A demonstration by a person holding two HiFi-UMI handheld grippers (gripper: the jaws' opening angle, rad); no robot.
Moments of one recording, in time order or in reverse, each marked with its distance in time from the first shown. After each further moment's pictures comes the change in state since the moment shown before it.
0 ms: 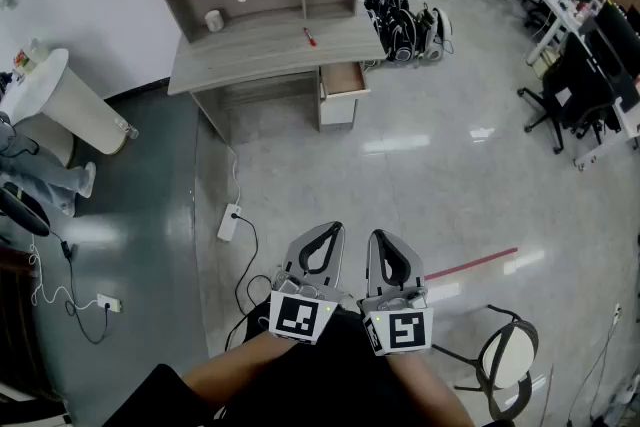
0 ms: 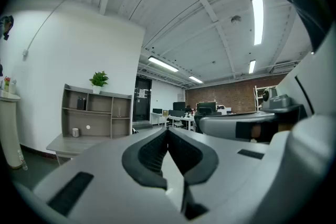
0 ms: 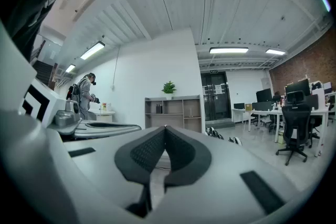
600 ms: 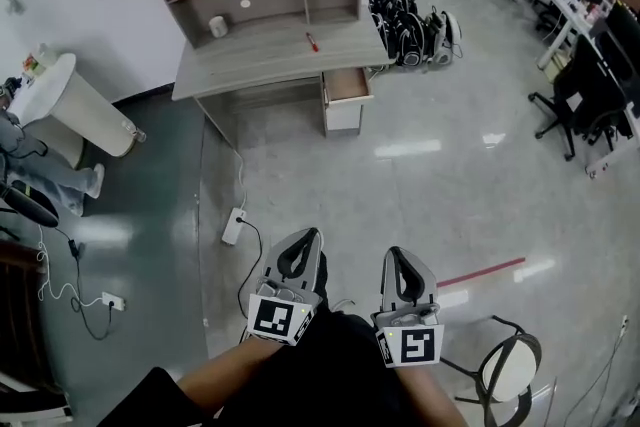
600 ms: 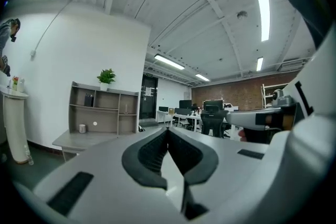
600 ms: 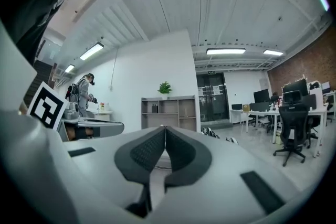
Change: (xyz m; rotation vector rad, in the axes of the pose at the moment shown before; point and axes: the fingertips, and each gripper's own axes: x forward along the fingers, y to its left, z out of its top) left arm 0.006 0.017 -0.032 -0.001 0.057 0.070; right arm -0.028 -0.058 -0.016 -0.005 -0.010 -0.017
